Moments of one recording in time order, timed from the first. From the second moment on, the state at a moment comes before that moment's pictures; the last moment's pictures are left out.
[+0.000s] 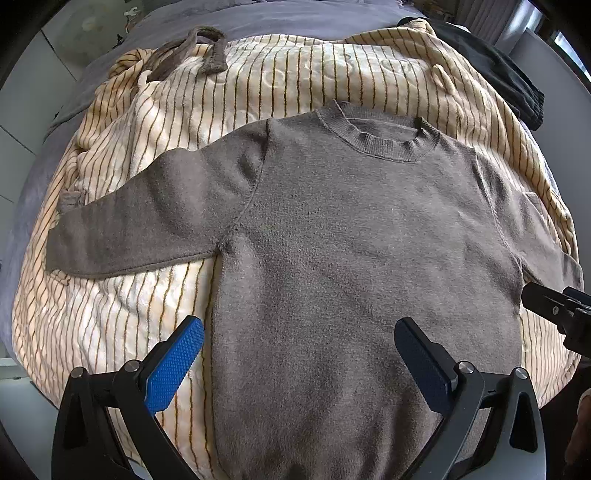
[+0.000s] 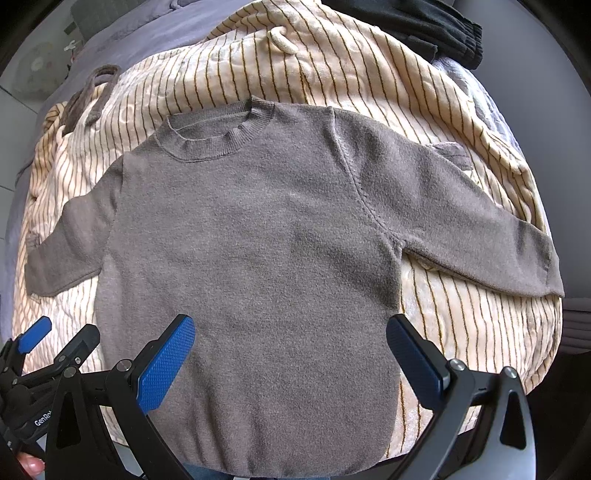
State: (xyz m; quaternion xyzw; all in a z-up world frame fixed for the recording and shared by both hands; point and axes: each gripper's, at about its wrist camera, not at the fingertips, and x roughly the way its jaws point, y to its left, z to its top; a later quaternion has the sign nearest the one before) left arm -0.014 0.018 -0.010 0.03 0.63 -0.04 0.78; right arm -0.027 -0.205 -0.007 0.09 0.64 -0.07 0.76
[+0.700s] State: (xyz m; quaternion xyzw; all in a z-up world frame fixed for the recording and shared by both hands) left arm -0.015 0.023 -0.011 0.02 0.63 -0.03 0.78; right arm -0.026 -0.201 -0.001 0.06 0.63 -0.08 0.77
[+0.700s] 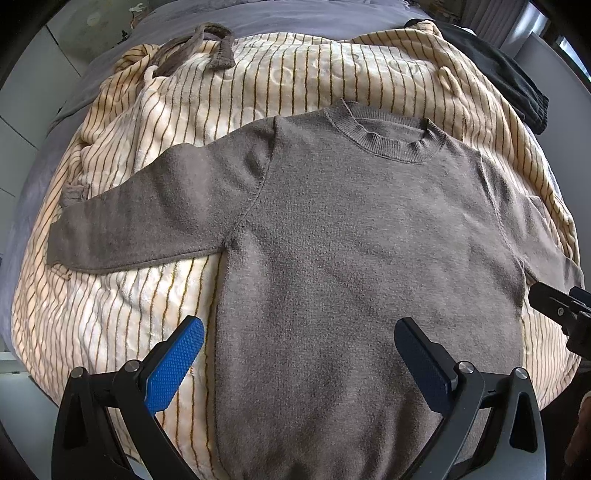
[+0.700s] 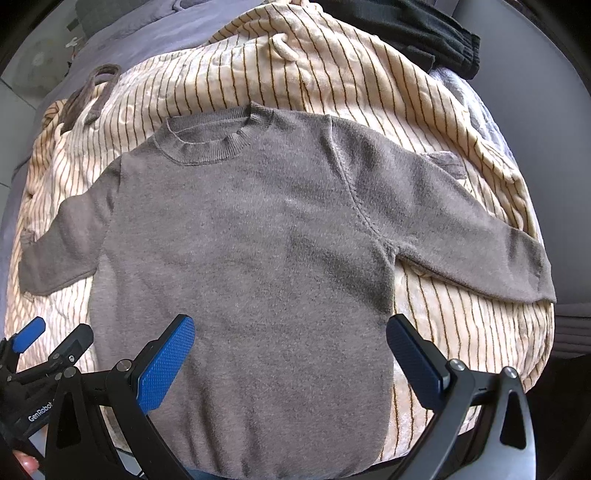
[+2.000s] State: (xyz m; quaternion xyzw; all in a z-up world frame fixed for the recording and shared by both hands) left arm -0.013 0.096 -0.055 -0.08 0.63 -0.03 0.77; right arm -0.034 -0.162 -0.029 0.09 0.65 -0.02 0.76
